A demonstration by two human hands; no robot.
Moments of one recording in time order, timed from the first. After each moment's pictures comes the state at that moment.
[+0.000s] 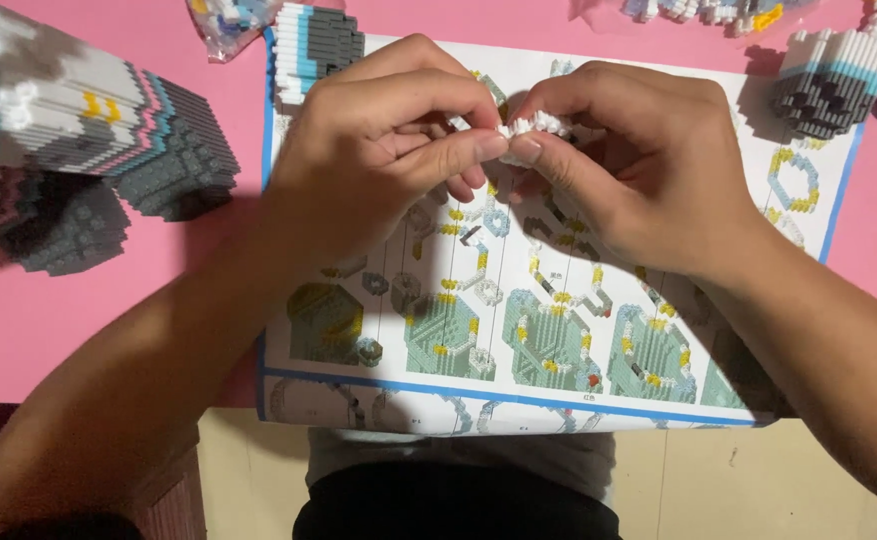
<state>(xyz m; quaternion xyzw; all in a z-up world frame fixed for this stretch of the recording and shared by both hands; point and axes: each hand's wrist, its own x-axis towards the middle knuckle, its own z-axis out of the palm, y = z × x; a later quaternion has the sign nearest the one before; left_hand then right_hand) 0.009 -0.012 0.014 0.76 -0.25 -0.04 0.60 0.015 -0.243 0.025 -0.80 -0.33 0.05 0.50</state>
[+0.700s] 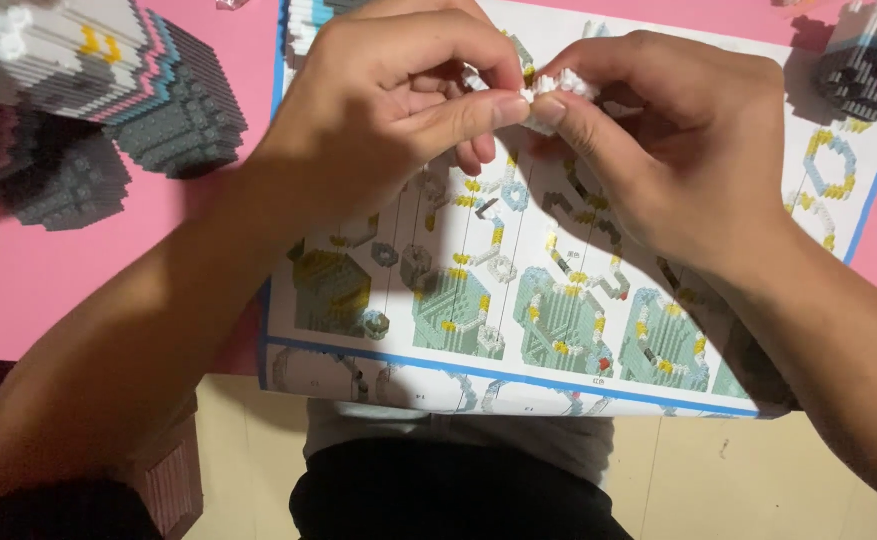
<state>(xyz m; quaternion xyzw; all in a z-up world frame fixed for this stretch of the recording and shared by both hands) 0.010 -0.004 0.018 0.74 -0.27 -0.08 0.61 0.008 -0.244 0.012 -0.83 -0.32 0.00 0.46</state>
